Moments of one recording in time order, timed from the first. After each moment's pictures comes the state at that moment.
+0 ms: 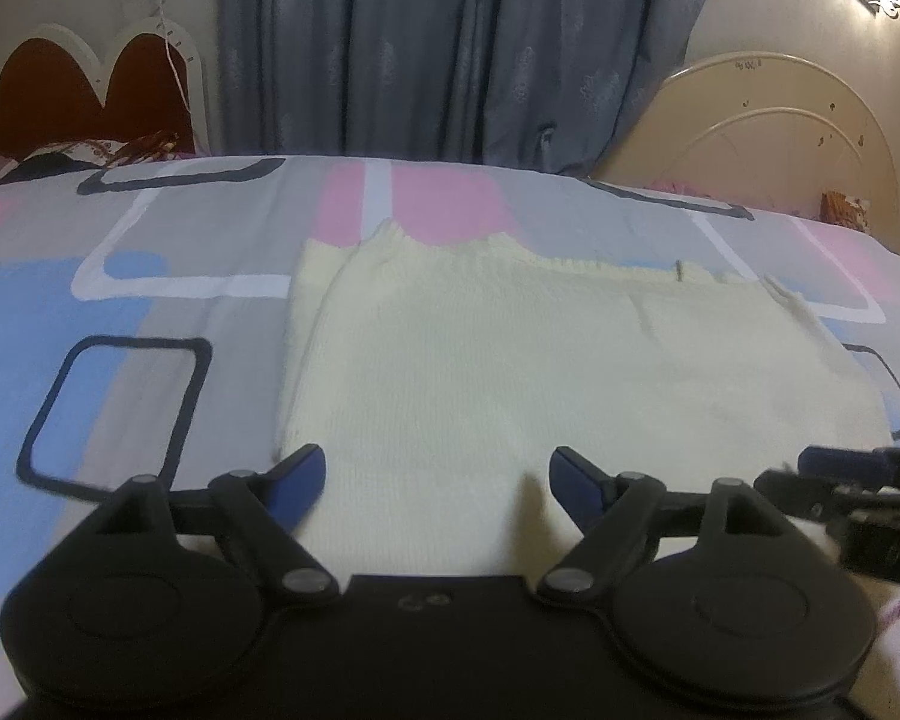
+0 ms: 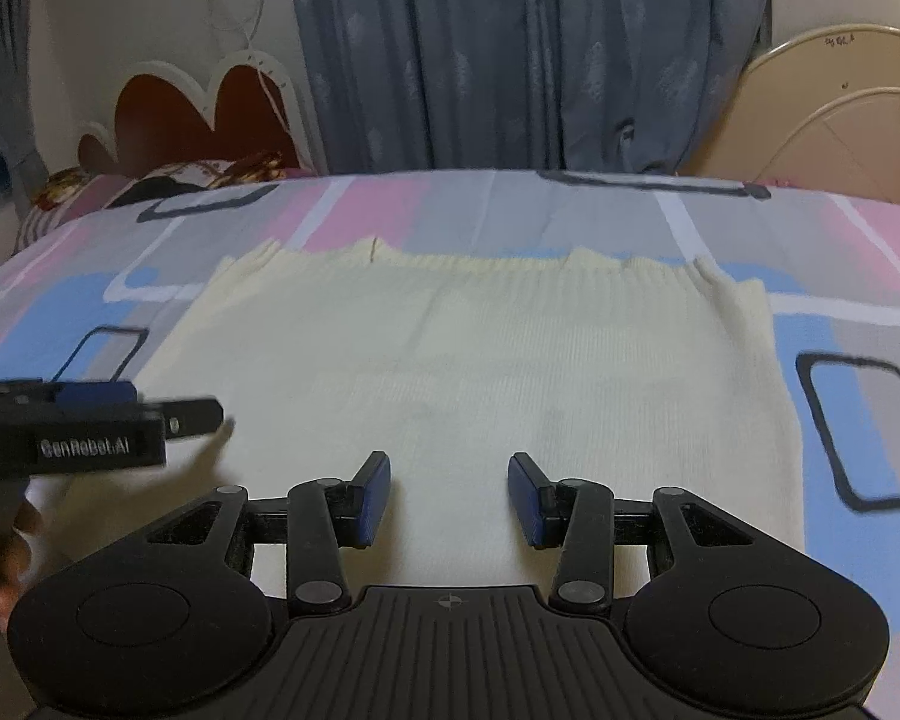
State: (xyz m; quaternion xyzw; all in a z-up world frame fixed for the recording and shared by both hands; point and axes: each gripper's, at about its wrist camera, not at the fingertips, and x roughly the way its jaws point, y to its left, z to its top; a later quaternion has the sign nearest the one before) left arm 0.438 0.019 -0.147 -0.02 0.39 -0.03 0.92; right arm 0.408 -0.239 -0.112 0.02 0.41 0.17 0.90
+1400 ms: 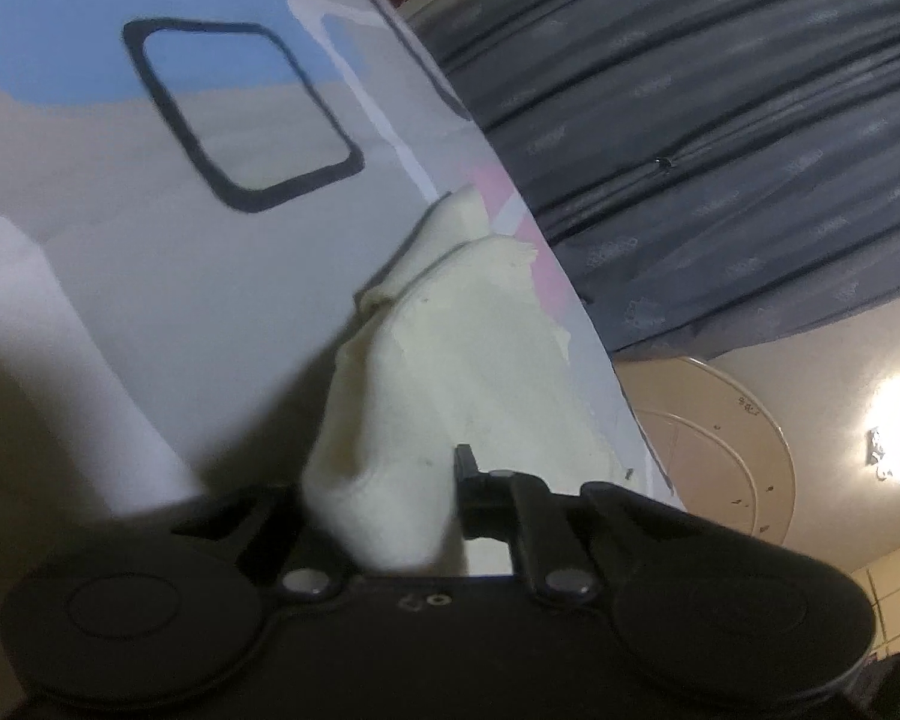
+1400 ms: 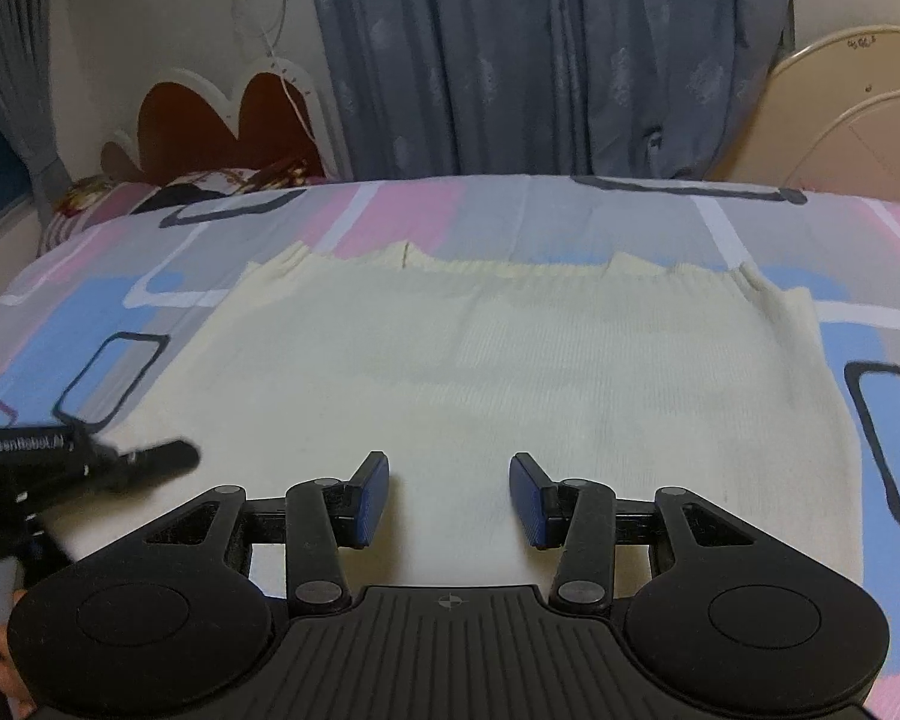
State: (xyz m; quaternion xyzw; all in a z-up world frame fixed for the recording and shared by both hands) left arm 0.399 0.087 -0.218 -0.46 0.31 0.02 0.83; right arm 0.428 -0.217 -0.125 0.01 0.39 0.18 0.90
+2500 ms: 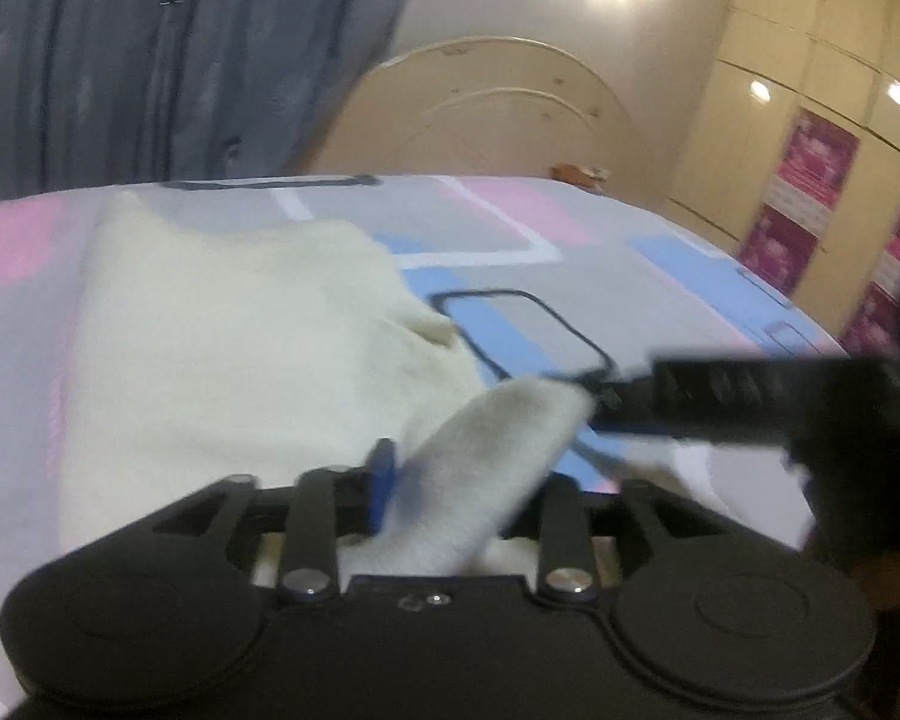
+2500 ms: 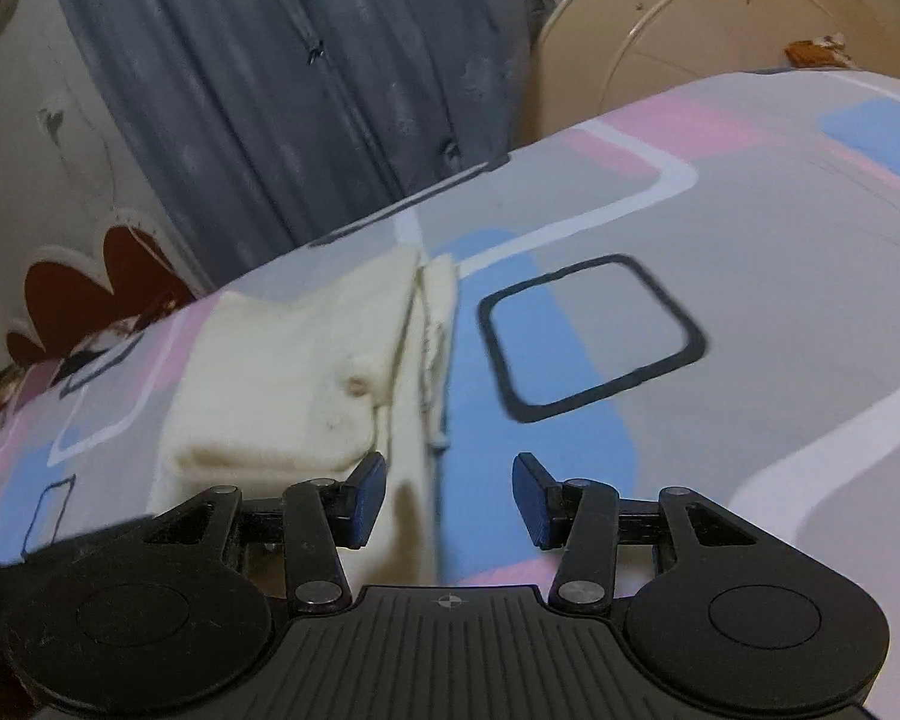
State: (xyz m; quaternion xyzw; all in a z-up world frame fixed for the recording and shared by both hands) left arm 0.408 -0.169 -0.158 -0.03 0.35 -0.30 0.89; right arm 0.376 -0.418 -0.110 0.21 0.37 0.06 0.90
